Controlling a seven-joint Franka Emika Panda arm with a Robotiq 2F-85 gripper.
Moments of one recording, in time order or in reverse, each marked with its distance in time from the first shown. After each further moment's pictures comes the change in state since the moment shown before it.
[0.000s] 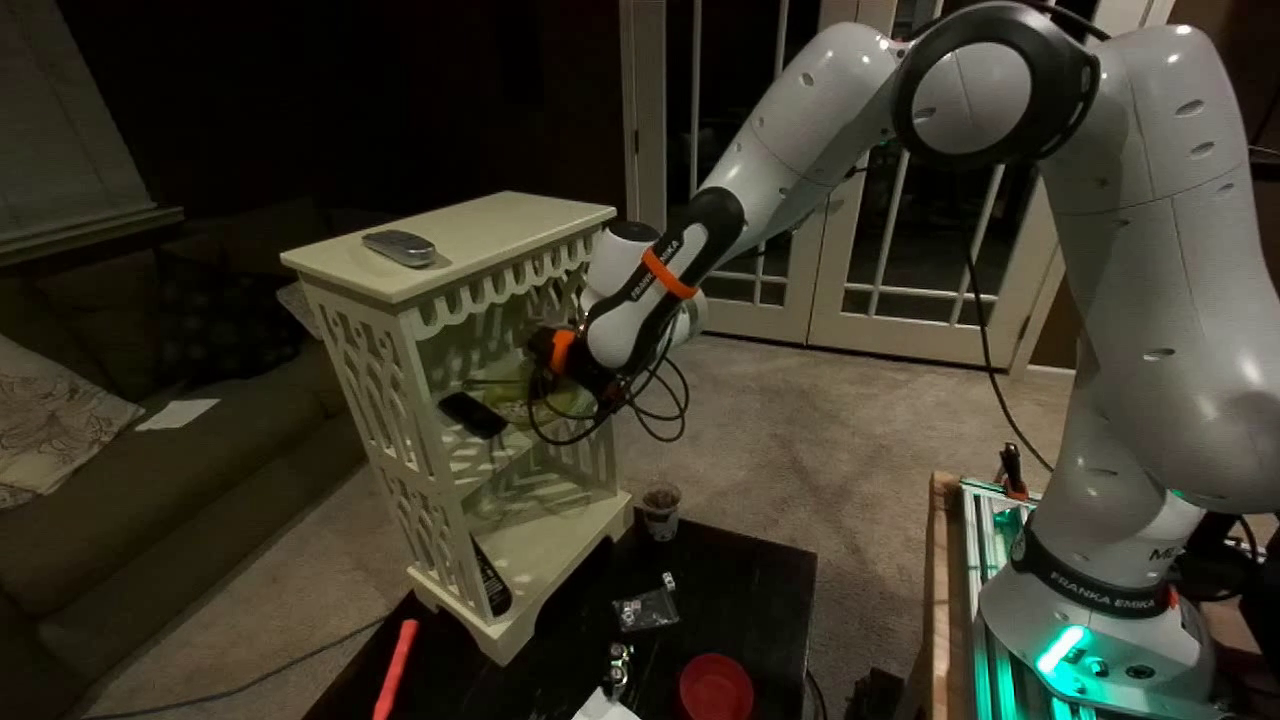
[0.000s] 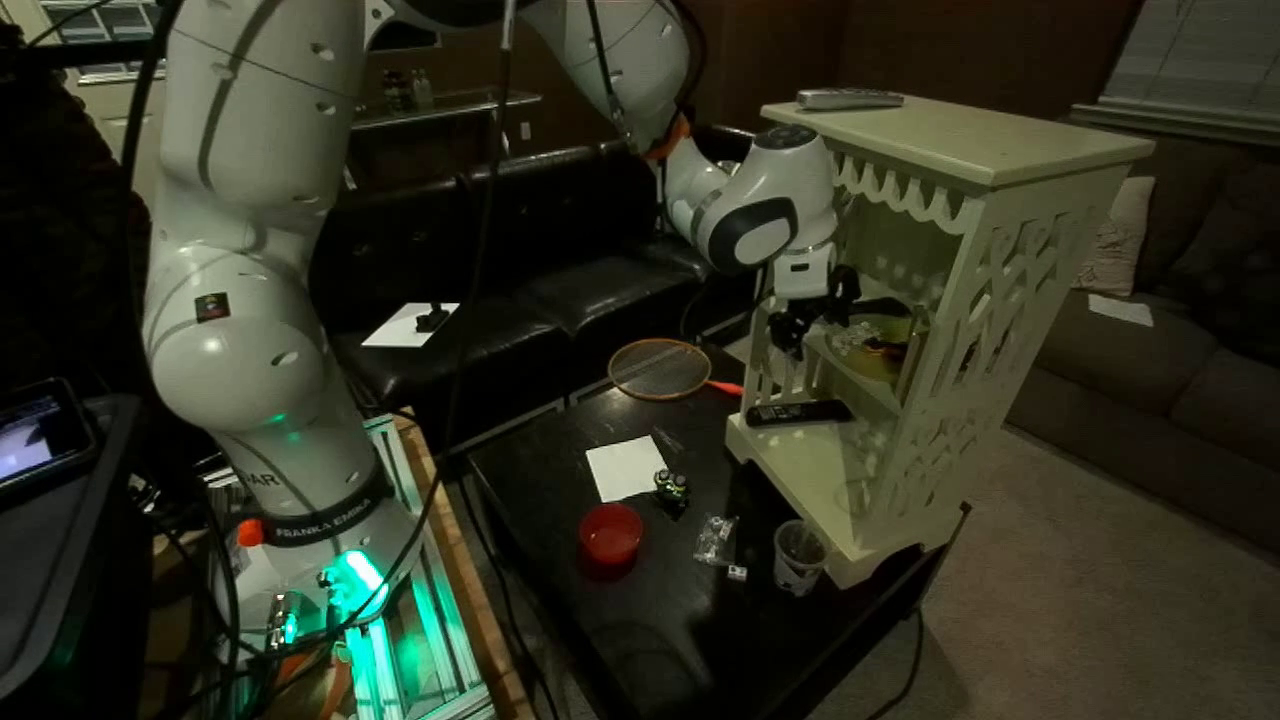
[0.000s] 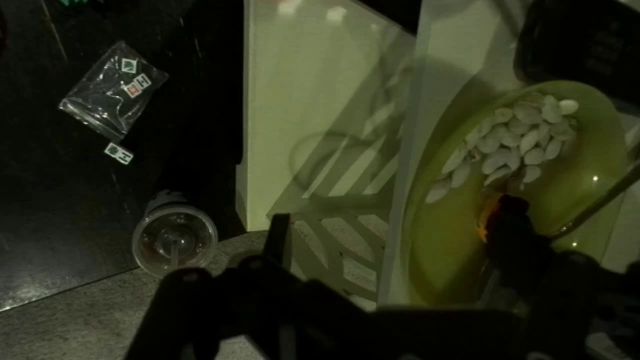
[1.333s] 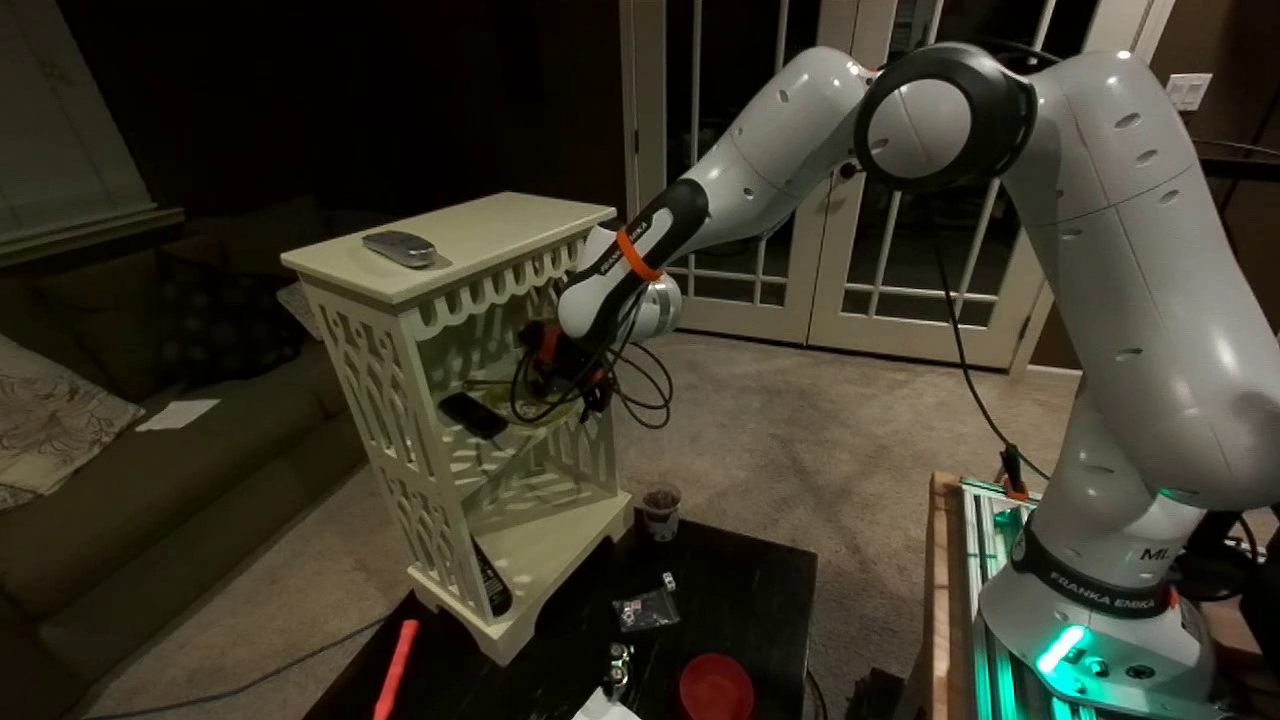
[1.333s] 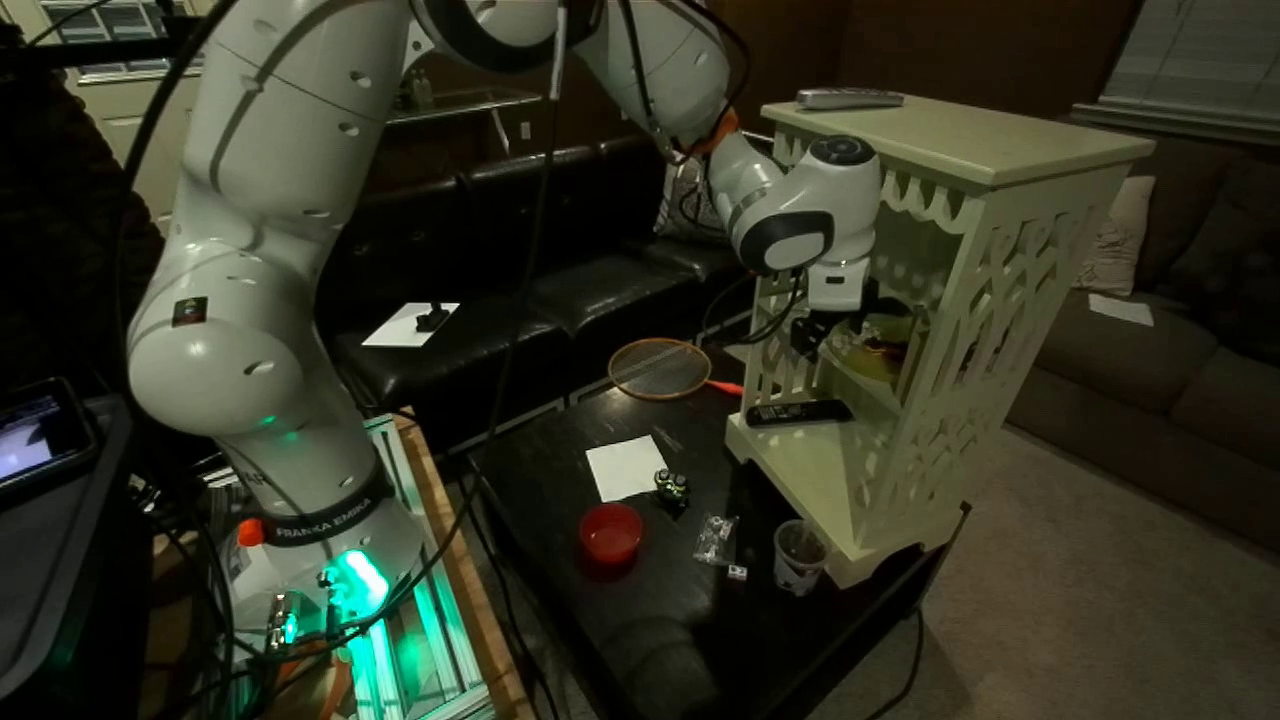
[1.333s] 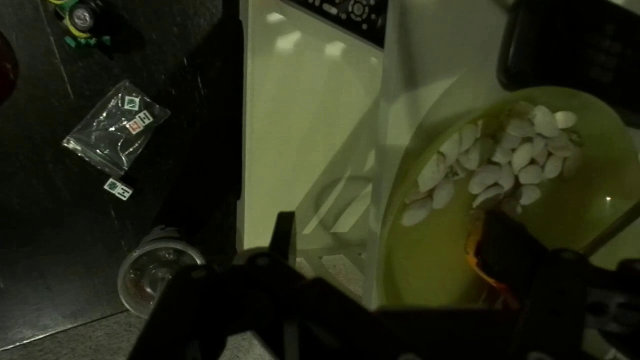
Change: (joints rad) arm -0.127 0.105 0.106 0.178 0.184 -0.139 -0.185
